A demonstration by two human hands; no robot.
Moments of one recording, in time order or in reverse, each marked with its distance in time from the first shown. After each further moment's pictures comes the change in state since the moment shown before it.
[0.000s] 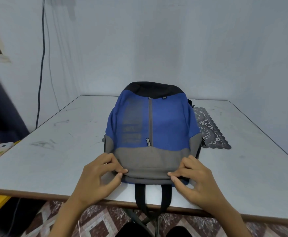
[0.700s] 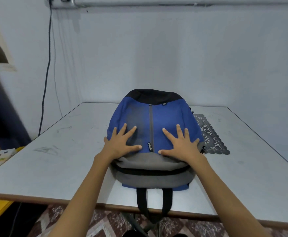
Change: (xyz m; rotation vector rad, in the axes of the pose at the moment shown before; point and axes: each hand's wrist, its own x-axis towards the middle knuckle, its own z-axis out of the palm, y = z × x) left_hand 0.115 -0.053 0.031 0.427 -0.490 -0.540; right_hand 0.109 0.034 0.013 -0.480 -0.589 0.622
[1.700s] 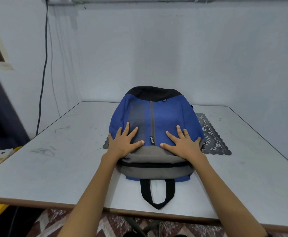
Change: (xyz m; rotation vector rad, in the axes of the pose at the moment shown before) left_hand 0.029 0.007 0.017 0.073 0.030 -0.022; right_hand 0.035 0.020 0.015 -0.086 0.005 0.041
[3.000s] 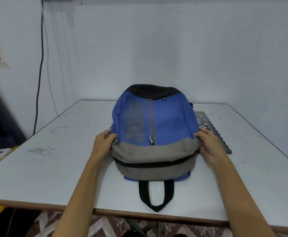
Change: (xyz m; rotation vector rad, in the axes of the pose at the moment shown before) left_hand -0.032 -0.034 -0.011 -1.150 0.298 -0.202; right_hand -0.012 0.055 -0.004 1.763 0.284 0.266
